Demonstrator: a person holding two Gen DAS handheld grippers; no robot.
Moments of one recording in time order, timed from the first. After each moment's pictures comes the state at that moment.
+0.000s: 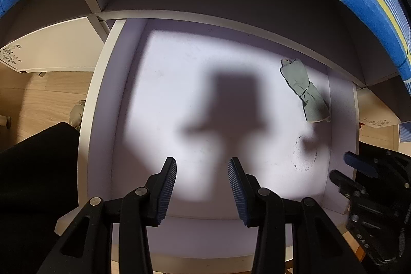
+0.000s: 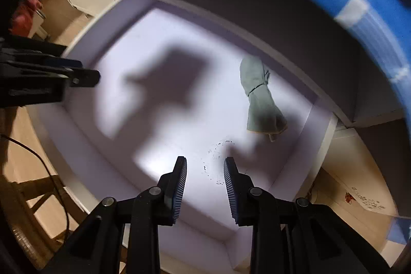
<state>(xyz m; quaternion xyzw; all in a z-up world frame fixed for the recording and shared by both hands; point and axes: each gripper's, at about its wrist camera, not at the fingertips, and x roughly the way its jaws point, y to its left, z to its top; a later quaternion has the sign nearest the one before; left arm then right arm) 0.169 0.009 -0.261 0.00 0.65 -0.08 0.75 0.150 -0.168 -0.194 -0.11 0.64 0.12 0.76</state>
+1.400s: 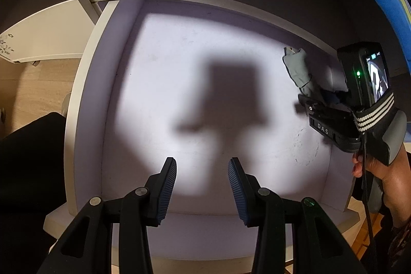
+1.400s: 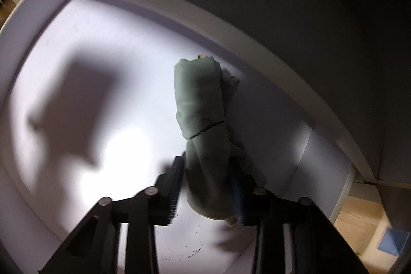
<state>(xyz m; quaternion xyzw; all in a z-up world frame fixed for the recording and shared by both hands) 0.169 0.006 -0.280 -0.01 0.68 -0.09 0.73 0.252 -0.192 -0.286 -0.13 0.66 0.04 0.74</state>
